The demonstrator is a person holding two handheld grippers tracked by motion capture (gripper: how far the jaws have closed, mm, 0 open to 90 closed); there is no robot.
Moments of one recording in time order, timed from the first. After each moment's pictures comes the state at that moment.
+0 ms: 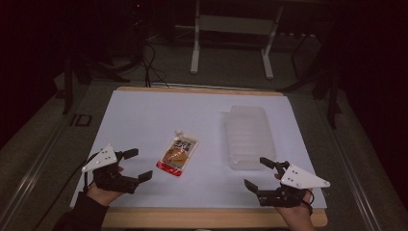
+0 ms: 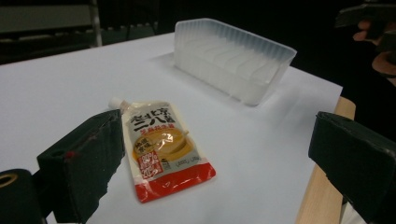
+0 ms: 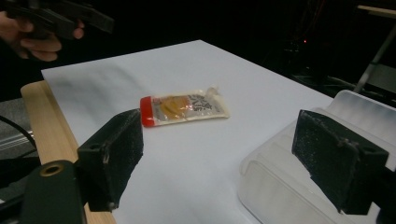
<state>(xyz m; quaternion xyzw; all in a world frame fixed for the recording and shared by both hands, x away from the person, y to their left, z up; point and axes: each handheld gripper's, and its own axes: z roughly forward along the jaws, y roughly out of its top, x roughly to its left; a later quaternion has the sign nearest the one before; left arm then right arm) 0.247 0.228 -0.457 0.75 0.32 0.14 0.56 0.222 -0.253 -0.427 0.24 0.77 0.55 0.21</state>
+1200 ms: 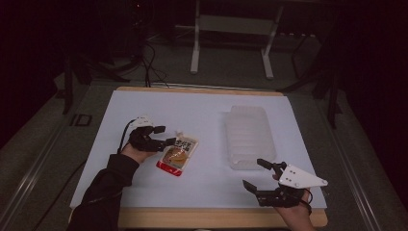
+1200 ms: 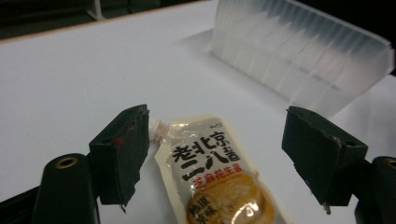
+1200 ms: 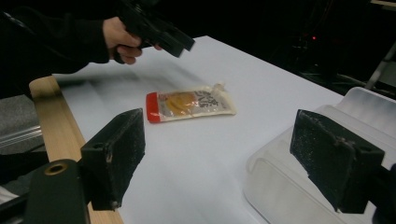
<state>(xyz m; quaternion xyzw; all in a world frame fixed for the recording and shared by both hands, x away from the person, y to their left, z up) 0.375 0.184 -0.487 0.78 0.34 0.10 0.51 0.224 -0.251 -0.430 0.23 0.78 0.54 0.20</state>
